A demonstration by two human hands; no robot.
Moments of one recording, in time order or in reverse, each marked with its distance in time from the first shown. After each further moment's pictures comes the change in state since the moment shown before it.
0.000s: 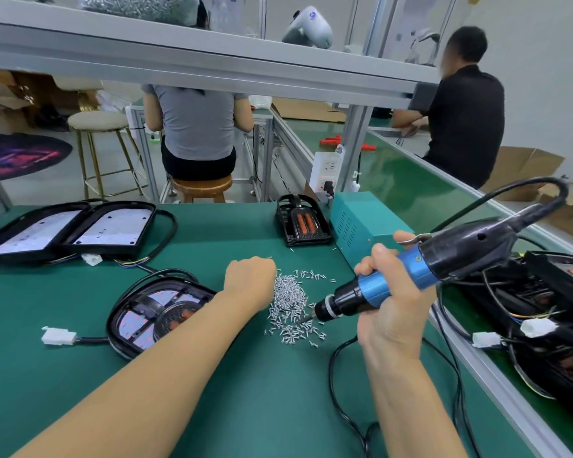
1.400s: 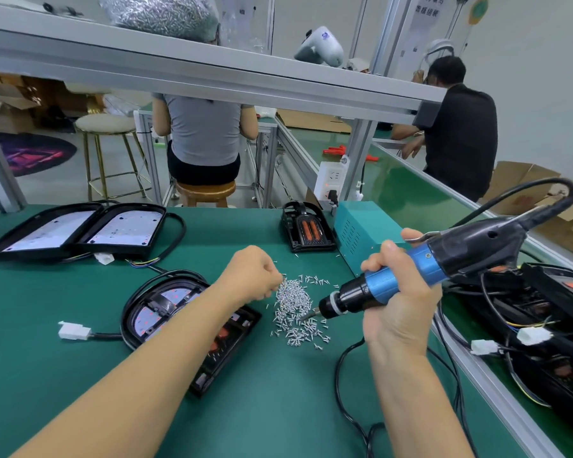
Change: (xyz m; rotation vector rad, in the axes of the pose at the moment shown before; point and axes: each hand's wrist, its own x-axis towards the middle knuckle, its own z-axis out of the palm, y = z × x) left_hand -0.023 -0.018 -0.034 -0.770 -0.060 -0.115; right_hand 0.000 -0.011 0.011 0.034 -0.017 0.026
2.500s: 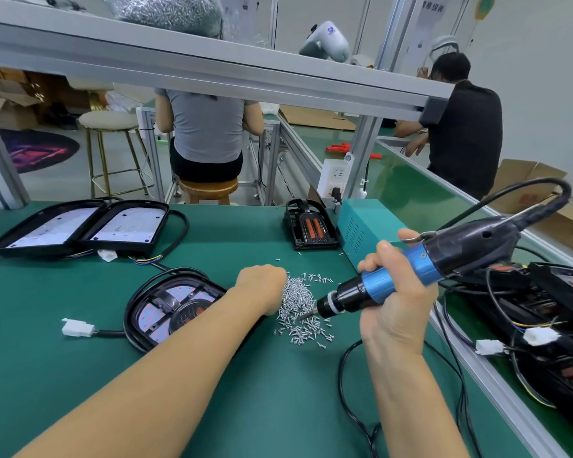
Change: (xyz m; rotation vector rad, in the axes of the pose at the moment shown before) left_hand 0.015 -0.006 0.031 0.806 -0.091 0.134; right_hand -0.004 0.008 0.003 -0.003 -0.004 0.005
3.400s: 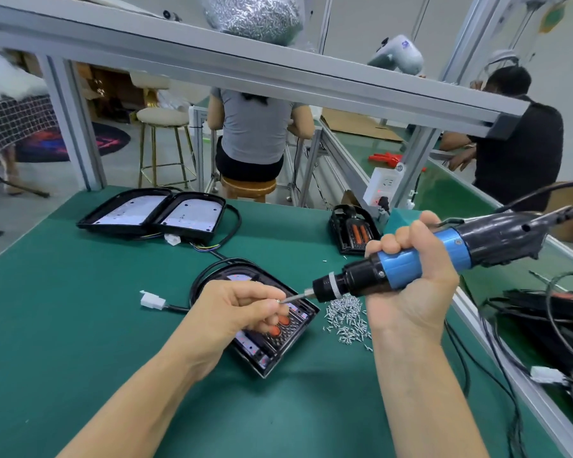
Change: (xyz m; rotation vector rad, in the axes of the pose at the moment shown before) left_hand -0.148 -0.079 0.001 -1.724 0.254 0.001; right_hand -0.038 -0.003 0.071 0.394 -0.153 0.261
